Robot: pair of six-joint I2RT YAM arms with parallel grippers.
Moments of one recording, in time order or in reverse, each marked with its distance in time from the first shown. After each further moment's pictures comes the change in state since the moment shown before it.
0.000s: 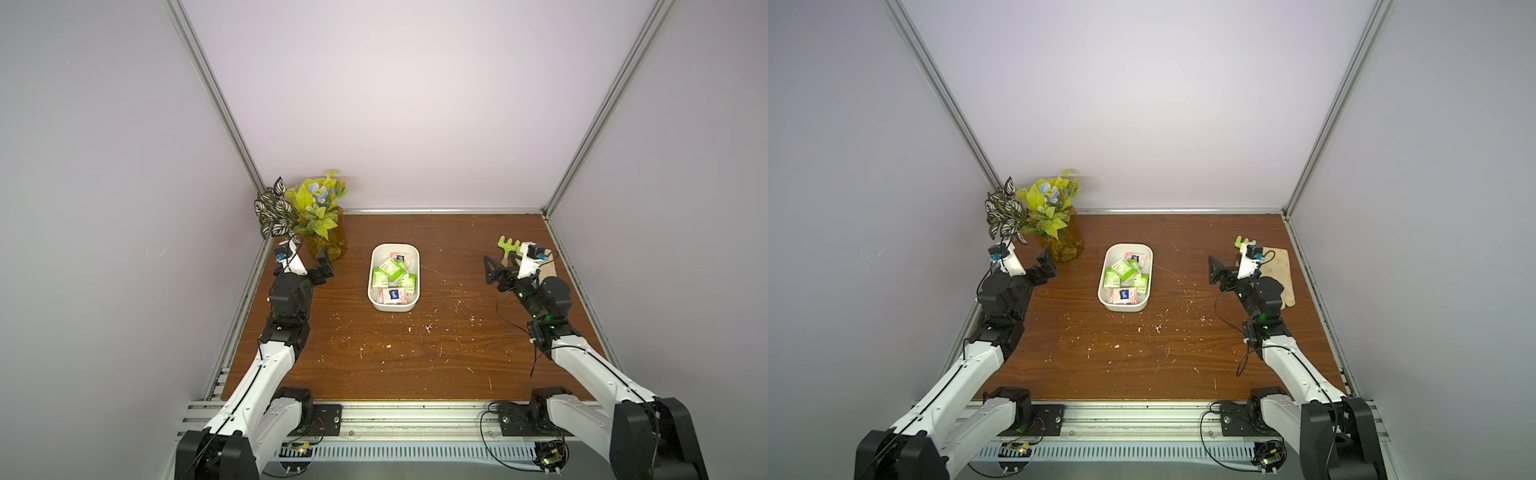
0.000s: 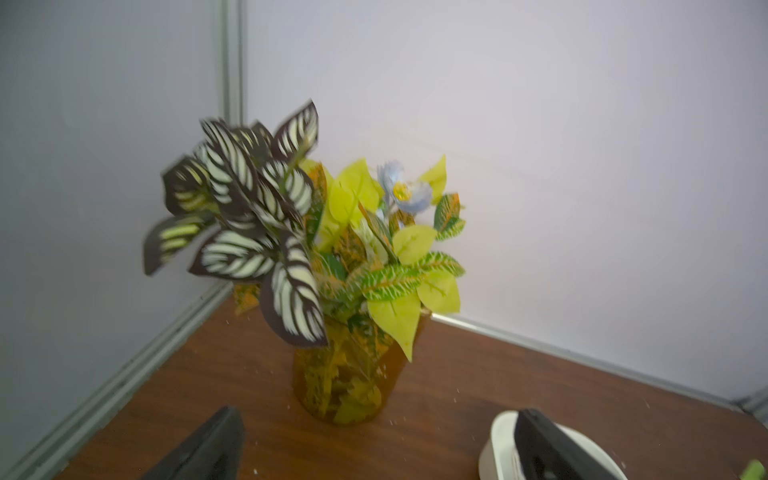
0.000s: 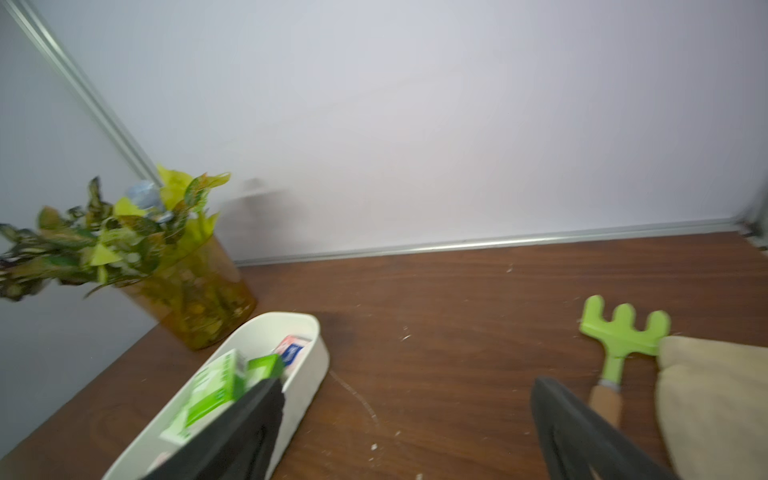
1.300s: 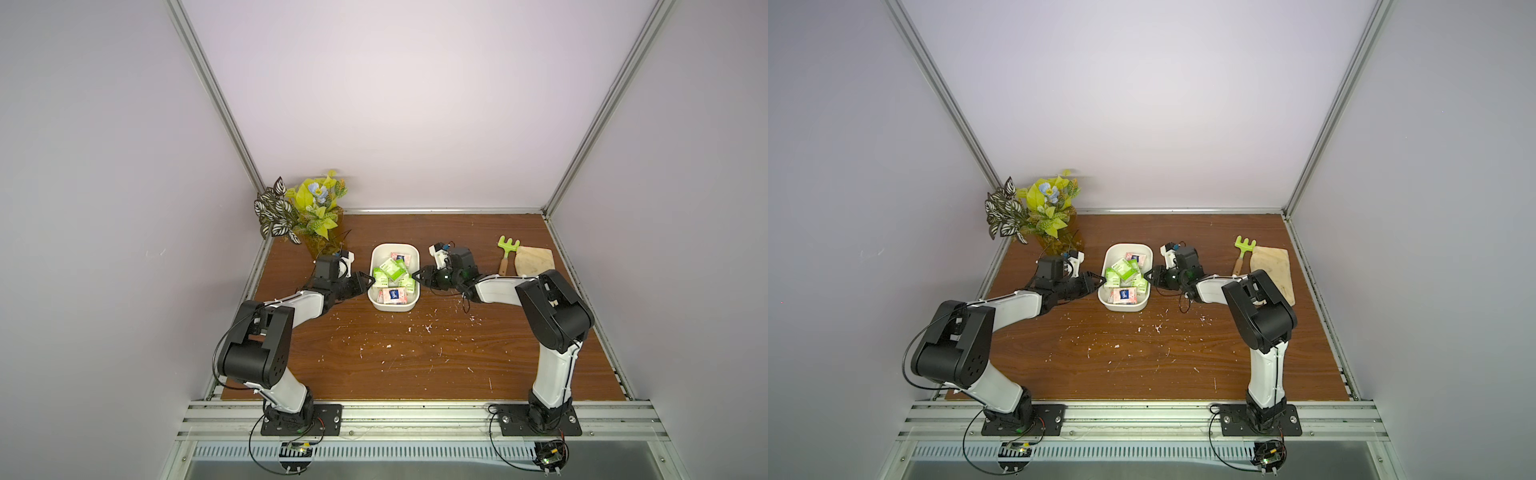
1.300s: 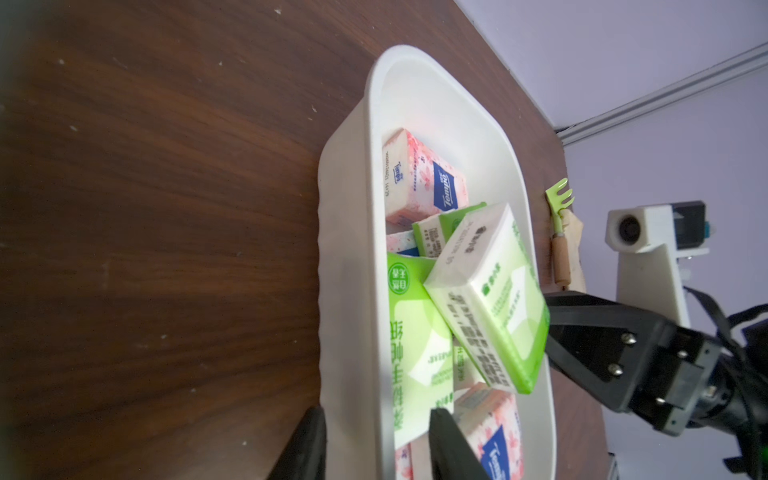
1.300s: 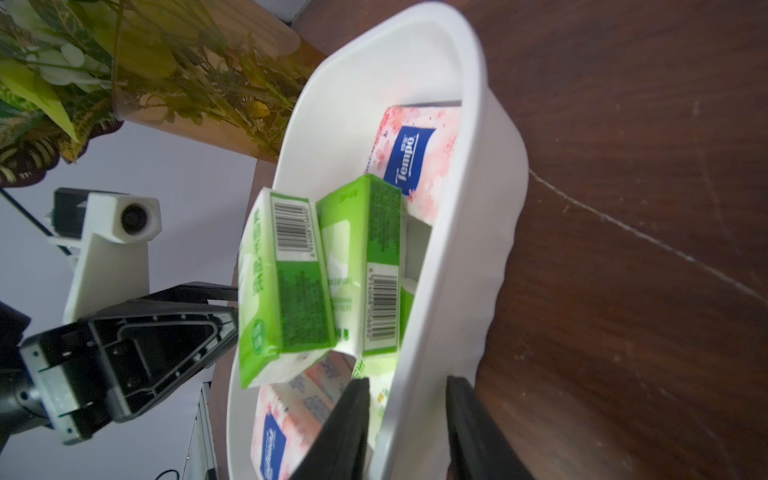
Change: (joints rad) left arm -0.090 0.679 0.190 -0.076 0.667 -0.262; right arm 0.325 0.847 0.551 -0.219 -0.260 0.372
